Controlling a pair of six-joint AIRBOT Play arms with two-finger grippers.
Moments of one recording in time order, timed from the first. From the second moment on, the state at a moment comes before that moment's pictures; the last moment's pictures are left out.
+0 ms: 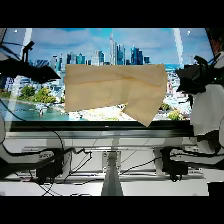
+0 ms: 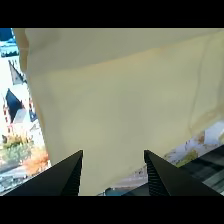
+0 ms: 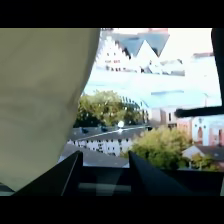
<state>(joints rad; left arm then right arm) 0.32 -1.44 1.26 0.89 -1.37 -1.08 -0.38 -1.39 1.18 -1.32 1.42 1.33</state>
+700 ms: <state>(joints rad) 0.47 -1.26 0.69 0.84 -1.16 -1.03 -0.24 -1.21 0.55 -0.91 0.98 1.29</state>
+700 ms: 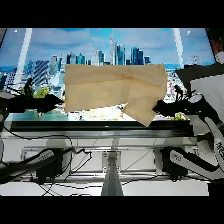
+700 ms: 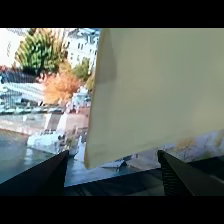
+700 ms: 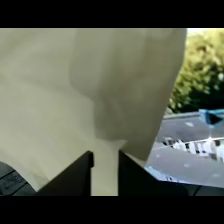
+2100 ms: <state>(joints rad) 0.29 -1.43 0.67 0.81 -1.05 -1.01 -0.34 -1.21 0.43 -0.82 0.91 1.26</state>
